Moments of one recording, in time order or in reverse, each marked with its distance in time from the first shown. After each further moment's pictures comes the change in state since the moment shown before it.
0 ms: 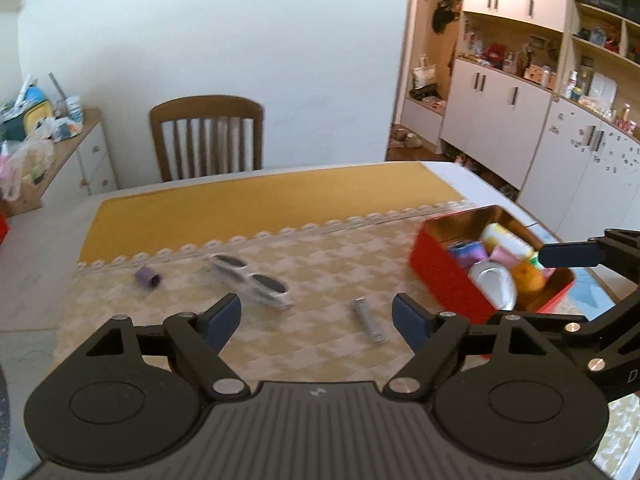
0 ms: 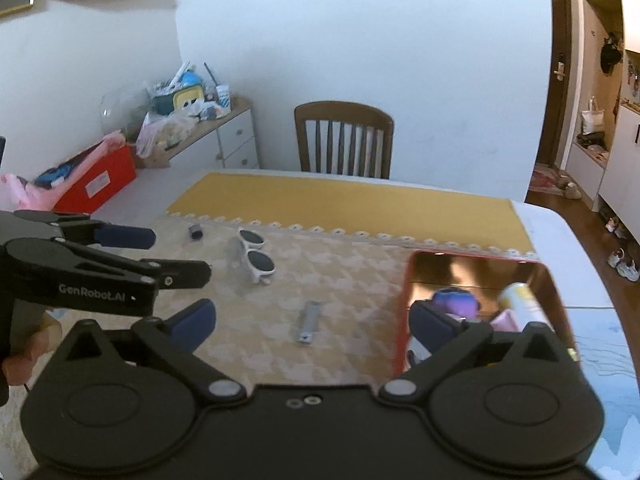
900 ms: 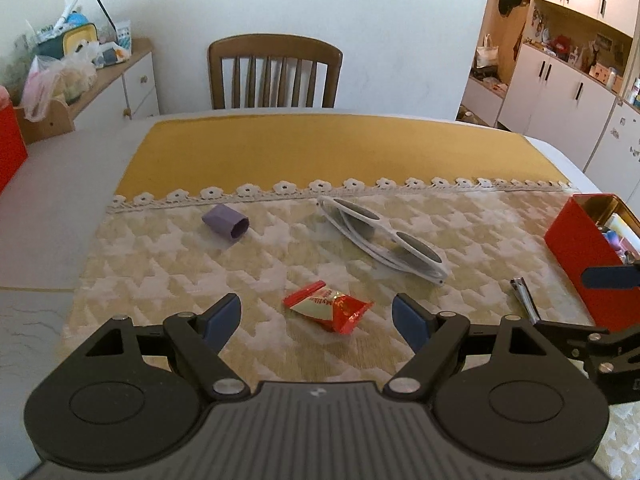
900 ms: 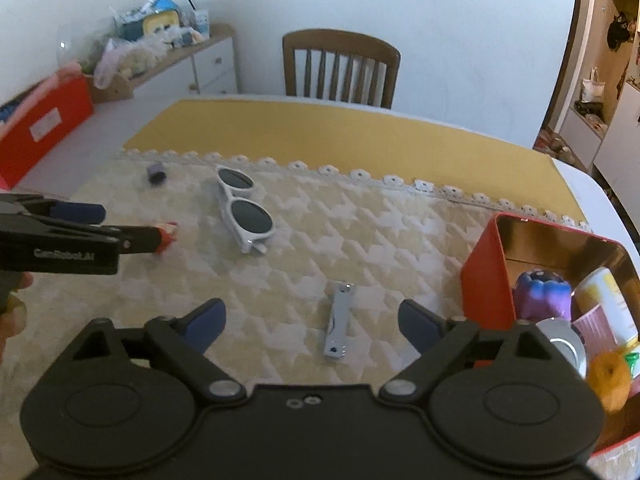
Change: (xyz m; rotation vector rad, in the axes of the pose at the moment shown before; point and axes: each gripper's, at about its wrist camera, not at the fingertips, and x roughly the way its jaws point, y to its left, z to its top) left arm 0.099 0.105 -0.028 -0.120 0.110 0.088; right arm 0.131 0.032 -0.001 -0.014 0.193 -0.093
